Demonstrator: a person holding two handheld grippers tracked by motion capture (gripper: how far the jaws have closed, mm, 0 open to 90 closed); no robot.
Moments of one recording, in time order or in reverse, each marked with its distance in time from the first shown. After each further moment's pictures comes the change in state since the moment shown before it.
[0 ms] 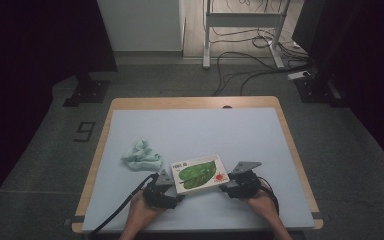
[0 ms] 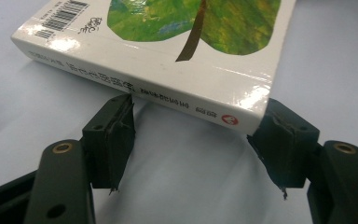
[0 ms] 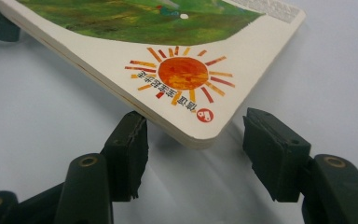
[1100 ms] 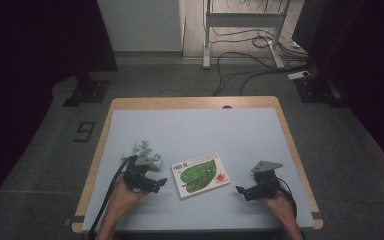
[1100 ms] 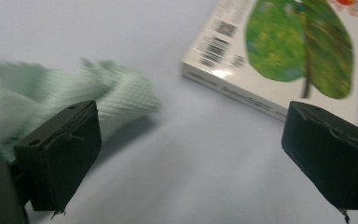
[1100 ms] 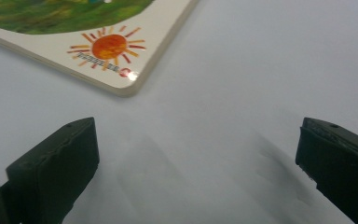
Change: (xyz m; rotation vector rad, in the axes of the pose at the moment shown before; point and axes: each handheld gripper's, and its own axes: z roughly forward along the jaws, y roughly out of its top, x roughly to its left) left arm 0.068 0.013 -0.049 -0.033 0.125 -0.076; right arm -0.034 -0.032 -0.031 -0.025 -0.124 0.071
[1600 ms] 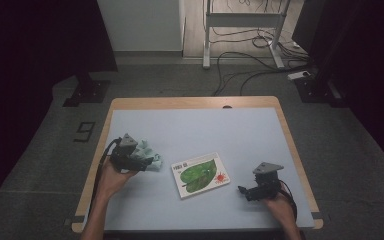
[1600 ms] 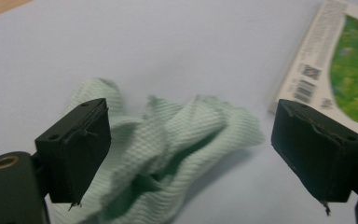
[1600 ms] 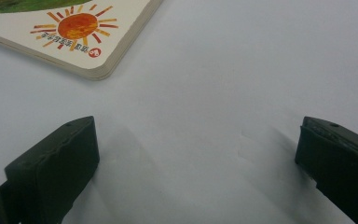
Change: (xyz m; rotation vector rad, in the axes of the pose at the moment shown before) left arm 0.055 0.016 -0.011 -0.040 0.099 -0.039; right arm -0.003 -0.008 0.004 0.012 -0.051 0.008
